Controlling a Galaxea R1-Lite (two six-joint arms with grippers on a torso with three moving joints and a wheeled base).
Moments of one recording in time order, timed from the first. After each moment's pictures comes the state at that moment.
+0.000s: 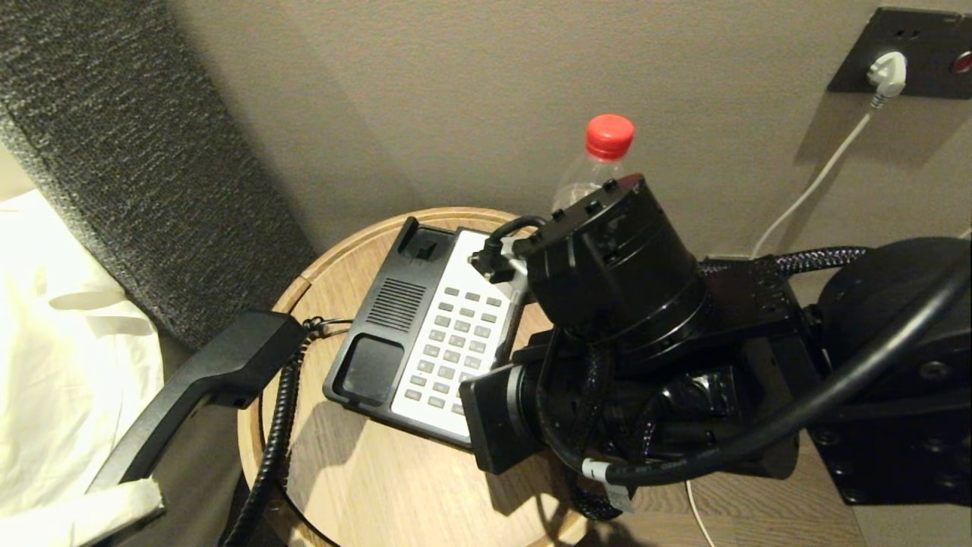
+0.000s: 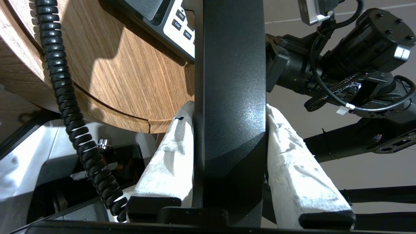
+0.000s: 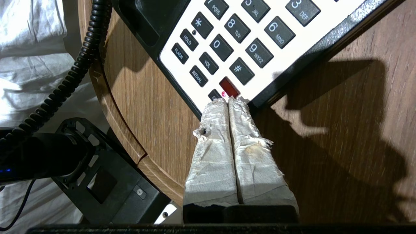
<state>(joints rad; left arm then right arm) -0.64 0.66 -0.61 0.13 -0.17 -0.90 1.06 1.79 -1.37 0.23 -0.18 0.42</state>
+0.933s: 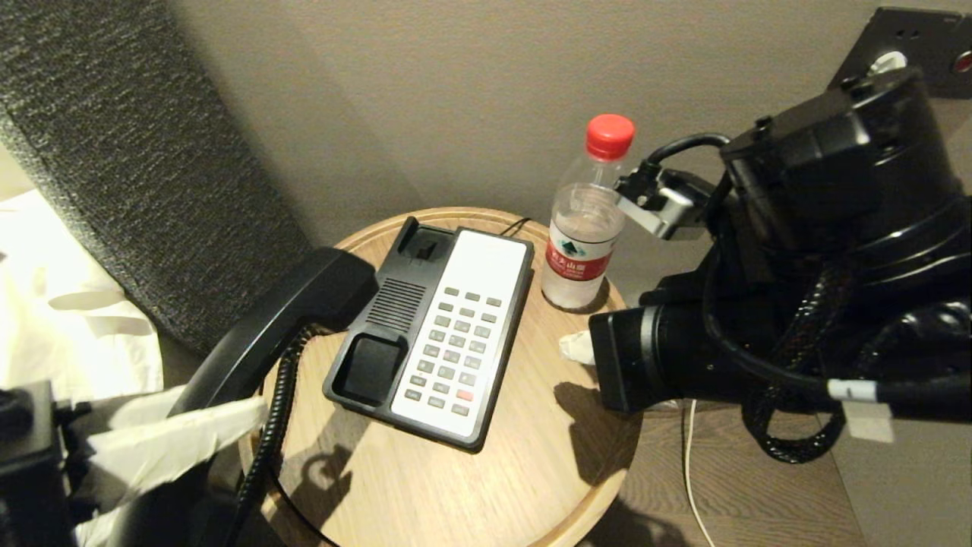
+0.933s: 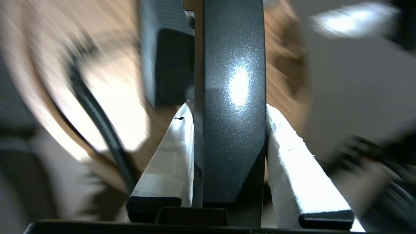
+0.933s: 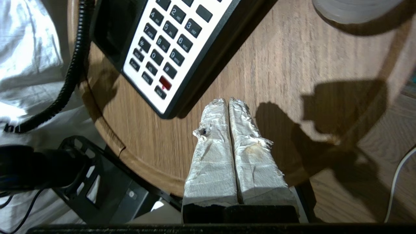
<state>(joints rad) -0.64 0.93 -0.78 0.13 -0.07 -0.23 0.95 1.57 -1.27 0.27 -0.18 0.42</state>
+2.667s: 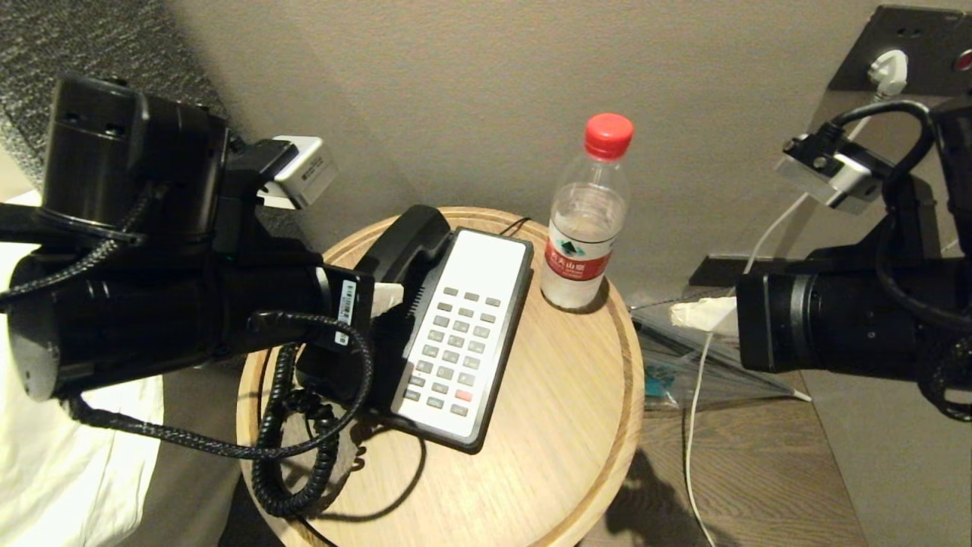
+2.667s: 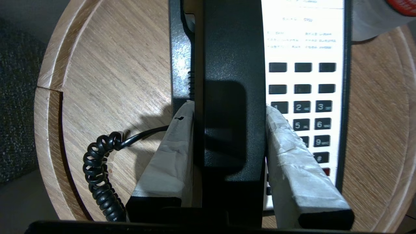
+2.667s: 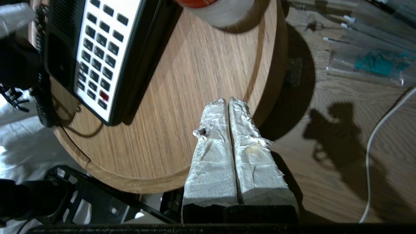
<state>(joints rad) -0.67 1.42 -1.11 0.13 0.20 -0.11 0.77 1.38 -1.12 0.28 -0.17 0.42</state>
